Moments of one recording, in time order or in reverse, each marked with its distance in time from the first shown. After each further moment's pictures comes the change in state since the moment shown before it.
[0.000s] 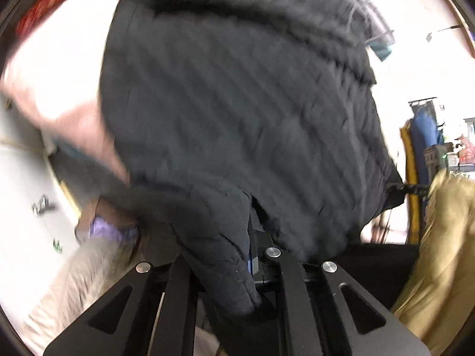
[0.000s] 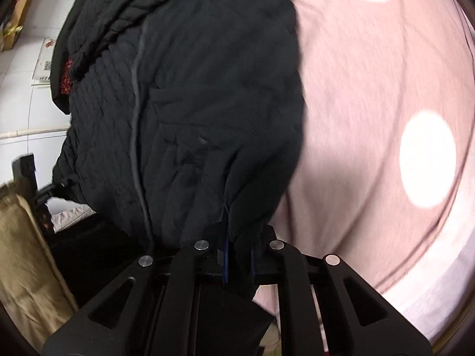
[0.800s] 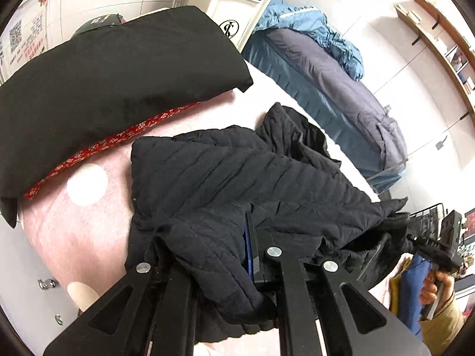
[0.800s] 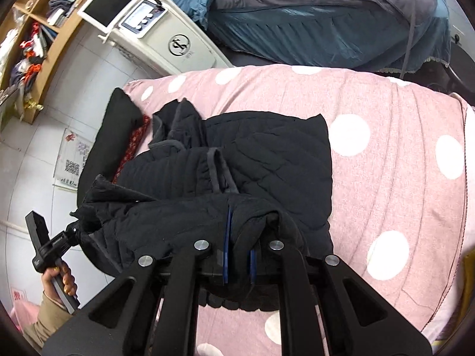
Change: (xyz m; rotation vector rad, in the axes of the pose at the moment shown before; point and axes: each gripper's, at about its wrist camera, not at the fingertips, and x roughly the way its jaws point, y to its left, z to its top) left arm -0.084 0.018 0.216 -0.148 -0.430 0.057; right arm -0.126 0.043 0.219 0.056 -0.494 0.050
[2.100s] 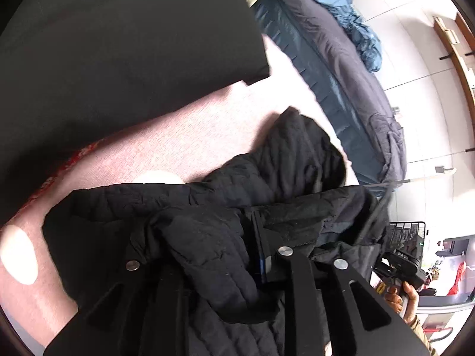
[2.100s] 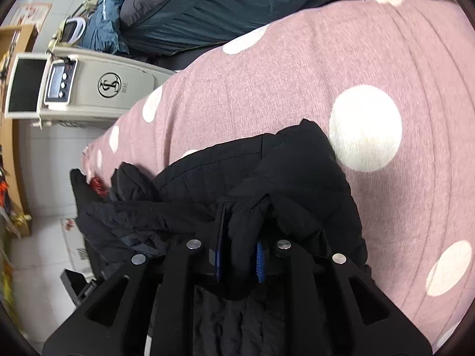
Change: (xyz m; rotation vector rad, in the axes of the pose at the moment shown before) left arm 0.136 0.012 0.114 -0.136 0.220 -0.123; right arm 0.116 -0.067 0.070 0.516 0.077 0.038
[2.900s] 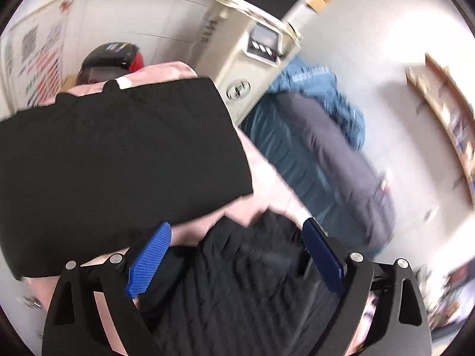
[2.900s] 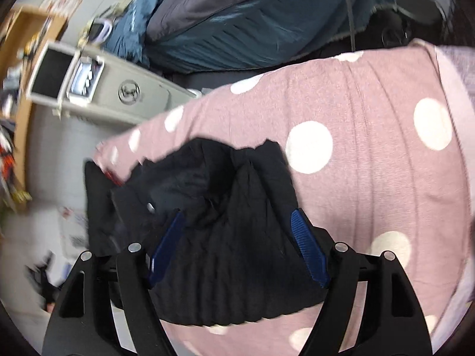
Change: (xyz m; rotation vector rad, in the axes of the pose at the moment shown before) left arm -0.180 -0.025 -0.030 0.039 -0.415 0.070; right arm -0.103 -0.001 -0.043 -0.190 -0.137 -0.054
